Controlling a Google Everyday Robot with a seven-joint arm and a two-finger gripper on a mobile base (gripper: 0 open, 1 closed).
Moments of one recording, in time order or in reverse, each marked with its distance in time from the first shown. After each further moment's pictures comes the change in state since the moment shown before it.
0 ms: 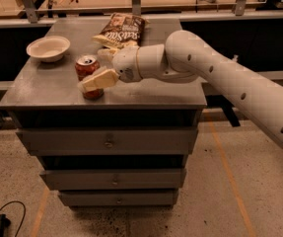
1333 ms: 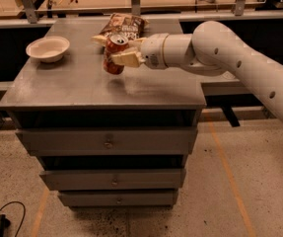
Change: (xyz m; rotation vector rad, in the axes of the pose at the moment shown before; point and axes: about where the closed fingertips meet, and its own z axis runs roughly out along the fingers) arm -0.001 -0.073 -0.072 0.266 0.037 0.003
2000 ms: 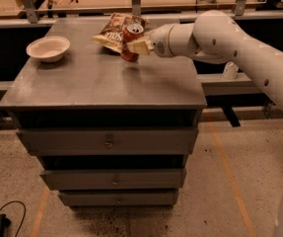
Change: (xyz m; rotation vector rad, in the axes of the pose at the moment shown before) arm 0.014 -0.082 -0.014 0.221 0.098 0.075
